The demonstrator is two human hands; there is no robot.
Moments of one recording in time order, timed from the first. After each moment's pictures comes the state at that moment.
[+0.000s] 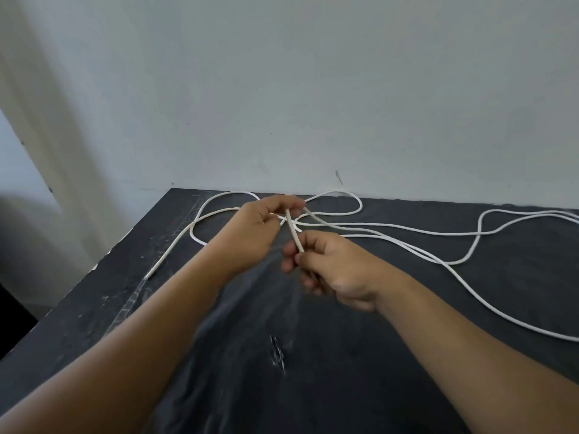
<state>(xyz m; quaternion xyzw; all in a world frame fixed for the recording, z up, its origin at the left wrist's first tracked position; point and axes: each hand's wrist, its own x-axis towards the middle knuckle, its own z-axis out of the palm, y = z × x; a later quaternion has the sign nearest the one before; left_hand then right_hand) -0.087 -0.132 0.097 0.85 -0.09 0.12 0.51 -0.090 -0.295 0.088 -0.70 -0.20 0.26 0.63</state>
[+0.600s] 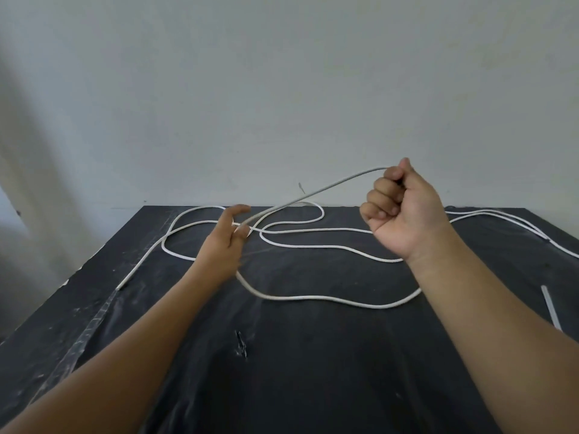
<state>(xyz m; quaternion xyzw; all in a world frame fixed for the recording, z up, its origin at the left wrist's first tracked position) -0.086 -0.151 0.060 0.86 -0.04 0.21 0.47 -0.076 -0.414 0.153 -0.36 -0.06 0.07 0.93</state>
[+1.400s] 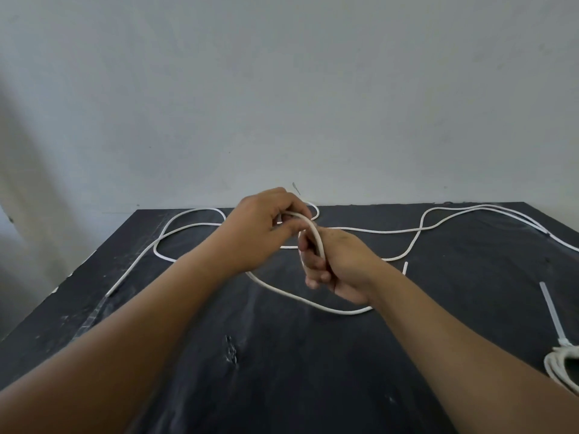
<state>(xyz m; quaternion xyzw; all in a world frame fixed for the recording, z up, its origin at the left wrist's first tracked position) -0.113 -0.215 0.138 0.88 -0.26 0.21 0.35 -0.098 -0.379 0.098 -0.63 -0.15 0.22 0.73</state>
